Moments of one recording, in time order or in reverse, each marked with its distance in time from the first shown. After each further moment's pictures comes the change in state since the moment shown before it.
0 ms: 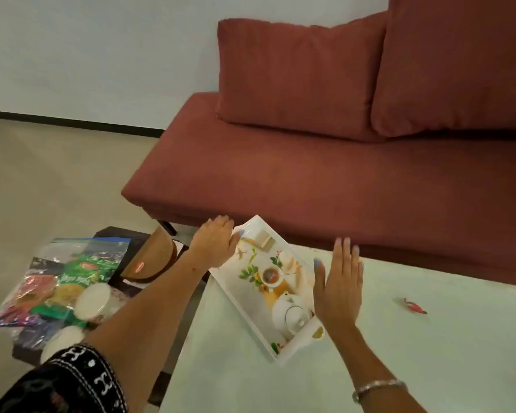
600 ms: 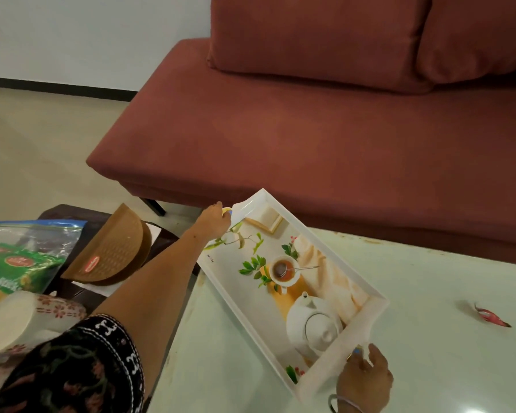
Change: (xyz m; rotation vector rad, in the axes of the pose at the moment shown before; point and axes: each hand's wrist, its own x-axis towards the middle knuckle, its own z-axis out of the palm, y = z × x) left_hand 0.118 -0.063 0.150 -0.436 -0.249 -0.343; right_hand -0.089 0.078 0.154 0.413 0.152 0.974
